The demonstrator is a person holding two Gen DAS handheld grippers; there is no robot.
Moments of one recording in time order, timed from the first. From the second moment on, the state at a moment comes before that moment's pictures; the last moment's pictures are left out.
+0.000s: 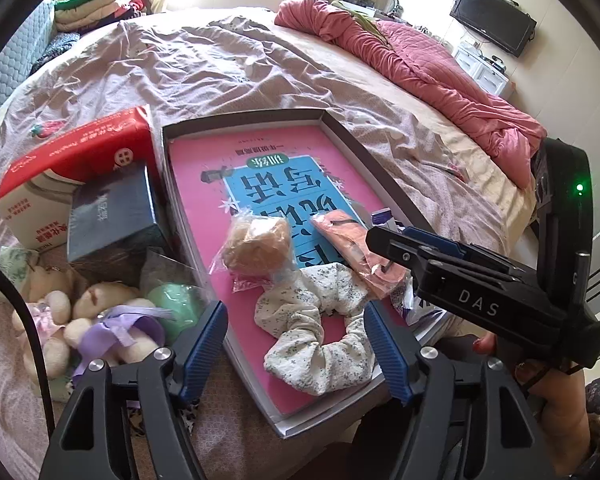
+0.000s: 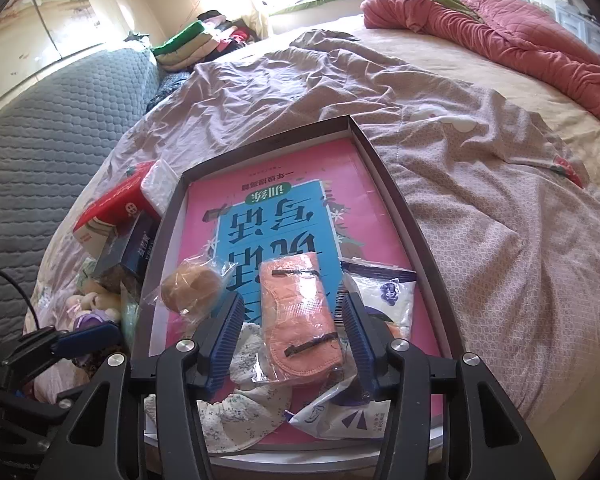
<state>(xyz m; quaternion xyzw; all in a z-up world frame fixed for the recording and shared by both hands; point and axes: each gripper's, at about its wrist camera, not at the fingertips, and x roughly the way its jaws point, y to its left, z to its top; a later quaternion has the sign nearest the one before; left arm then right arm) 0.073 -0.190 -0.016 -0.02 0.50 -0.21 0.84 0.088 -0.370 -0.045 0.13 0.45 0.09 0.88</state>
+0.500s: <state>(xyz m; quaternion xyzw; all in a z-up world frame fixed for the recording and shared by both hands) 0.066 -0.178 -0.005 -0.02 0.48 -0.19 0.85 0.083 -0.365 -0.038 0.10 0.44 0.07 0.89</state>
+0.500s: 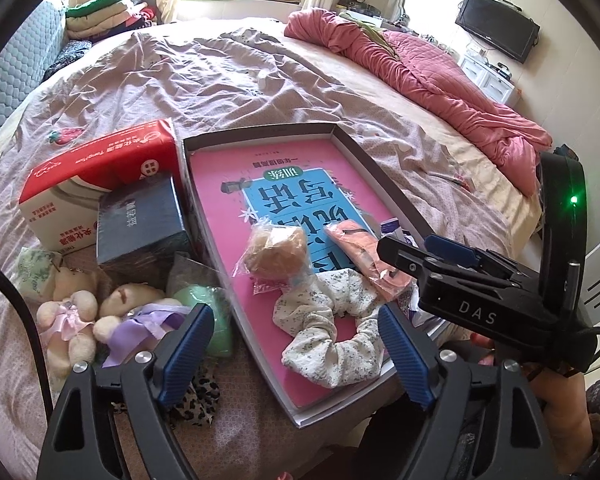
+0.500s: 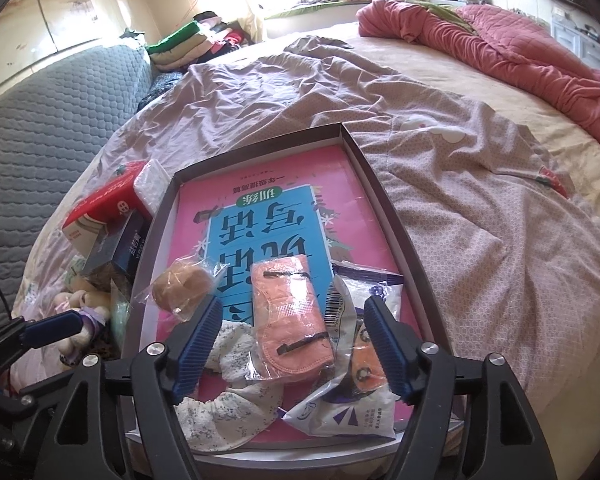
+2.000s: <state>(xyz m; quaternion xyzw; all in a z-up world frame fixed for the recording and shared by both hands) 0.043 -0.110 0.042 -0.04 0.44 -0.13 0.89 0.037 -0.295 0.050 0.04 0.33 0.10 0.94</state>
